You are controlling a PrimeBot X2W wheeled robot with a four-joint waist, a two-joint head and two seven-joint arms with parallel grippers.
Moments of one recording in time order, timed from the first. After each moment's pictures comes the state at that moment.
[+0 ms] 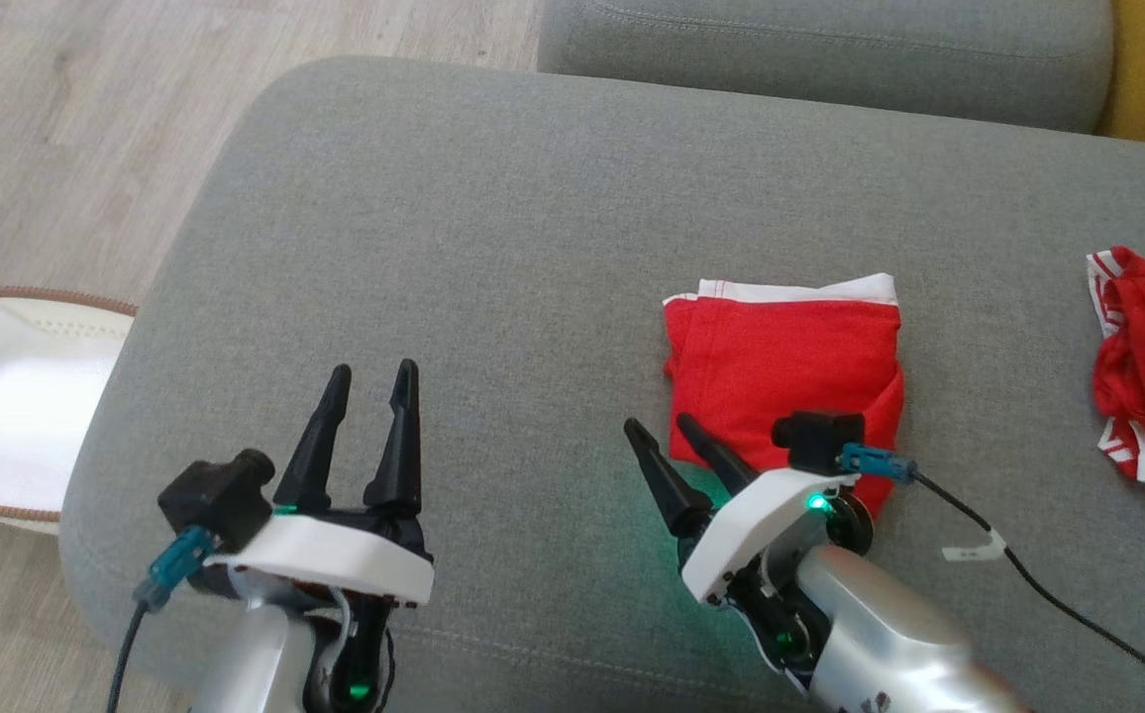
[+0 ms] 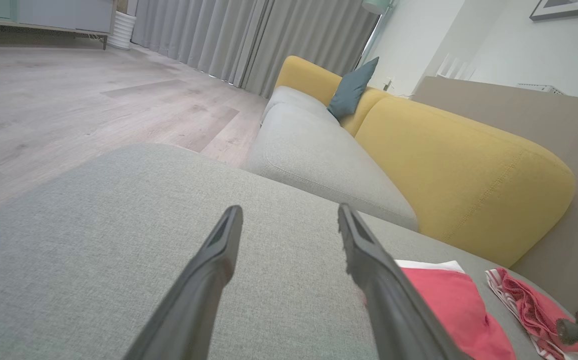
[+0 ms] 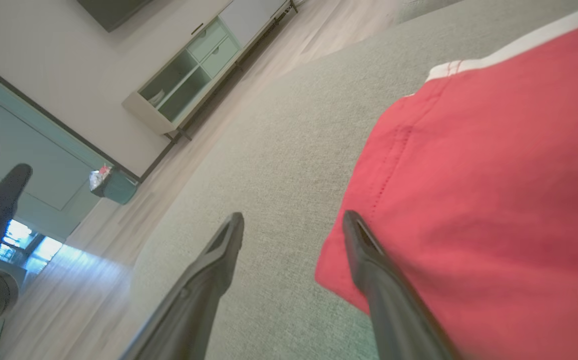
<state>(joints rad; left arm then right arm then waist) -0.10 0.04 -0.28 0.19 -0.46 -0.03 -0.25 -0.47 -0.06 0.81 0.78 0.95 0.12 -0.20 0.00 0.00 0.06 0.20</state>
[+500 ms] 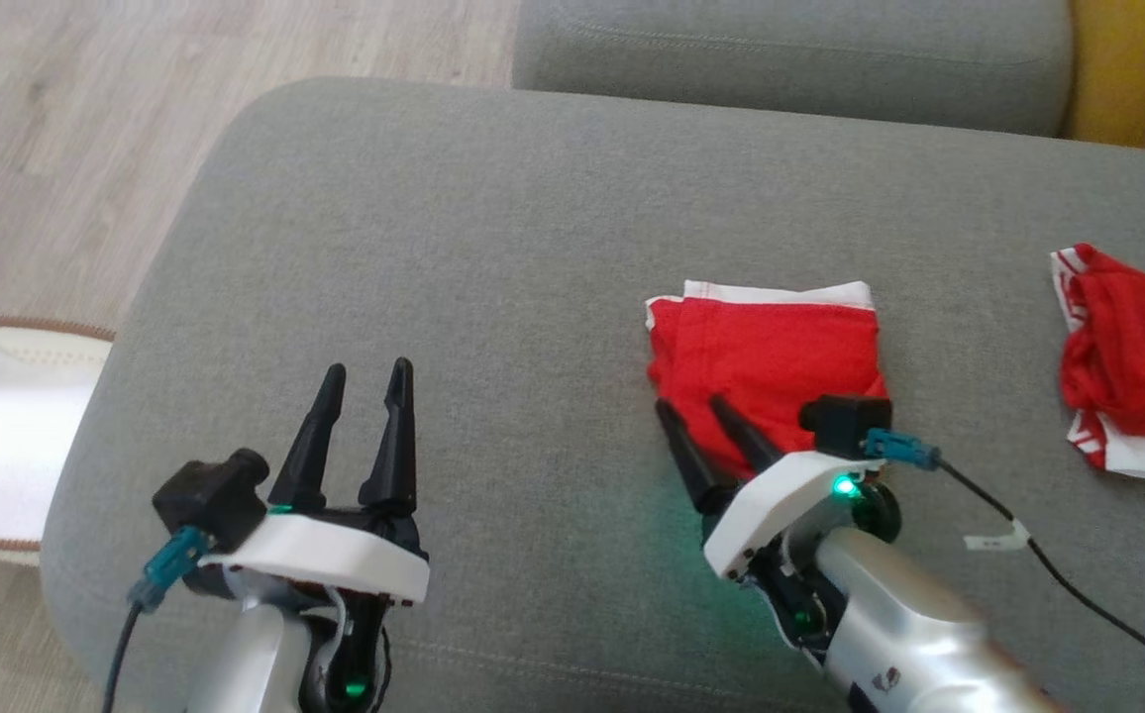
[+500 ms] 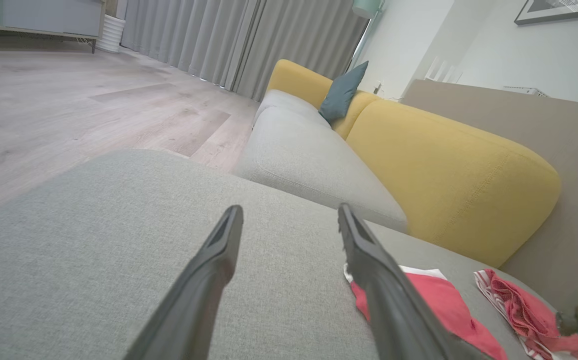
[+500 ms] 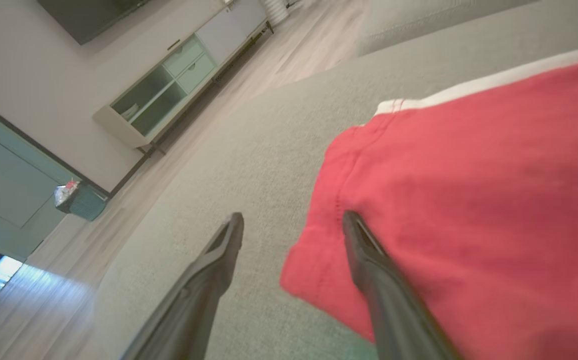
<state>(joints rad) -0.10 0.04 -0.27 0.19 -0.46 -0.03 -0.25 -0.53 -0.06 0.82 0.90 0.96 0.12 -0.23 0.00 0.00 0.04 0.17</state>
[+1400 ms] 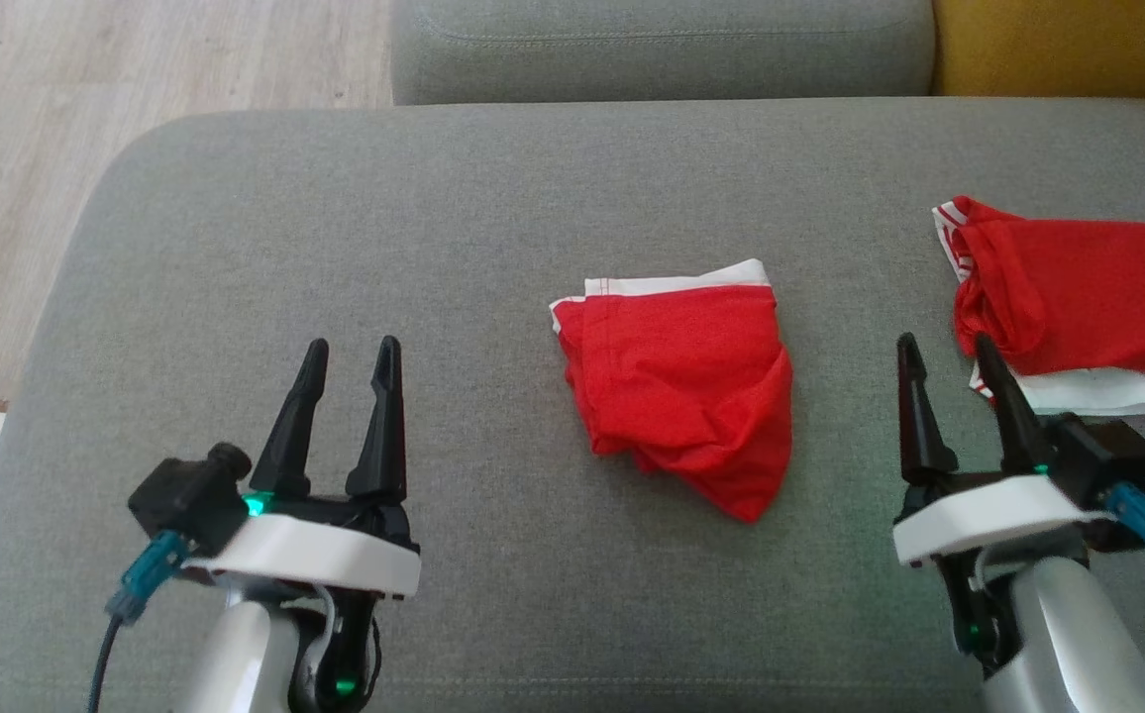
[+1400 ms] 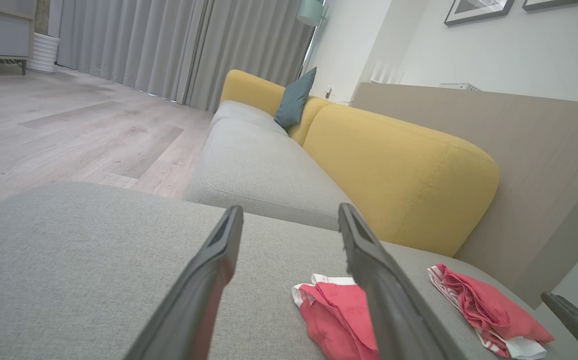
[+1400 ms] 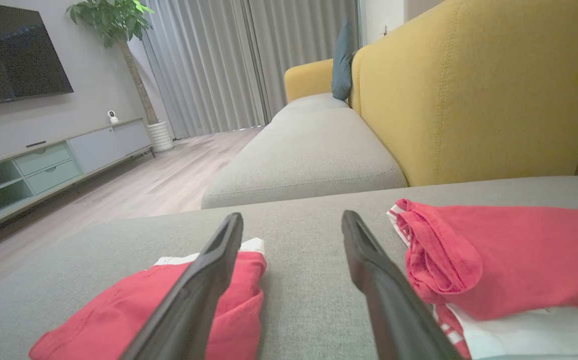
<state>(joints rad) -0.08 0.04 -0.24 0.09 -0.41 -0.03 -0.25 -0.18 -0.06 0.04 0.36 0.21 0.12 -0.22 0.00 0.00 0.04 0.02</state>
